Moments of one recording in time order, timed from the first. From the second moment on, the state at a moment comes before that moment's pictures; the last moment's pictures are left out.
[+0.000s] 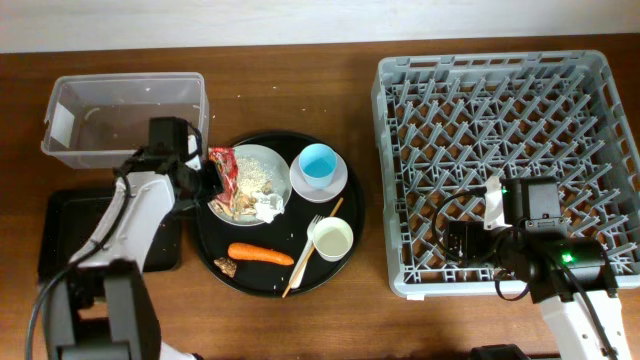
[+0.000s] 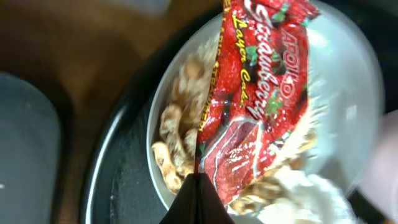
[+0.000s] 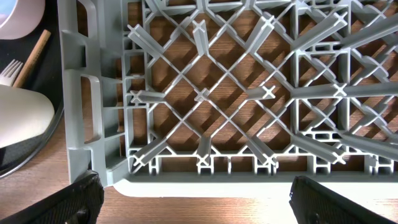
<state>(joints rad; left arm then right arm) 0.03 1.69 1.12 -0.68 0.13 -0.31 0.05 0.99 0.95 -1.12 -0.05 0.11</state>
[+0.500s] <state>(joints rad) 0.06 1.73 1.20 -0.20 -0.21 -0.31 0.05 0.99 0.95 -1.11 -0.05 0.10</state>
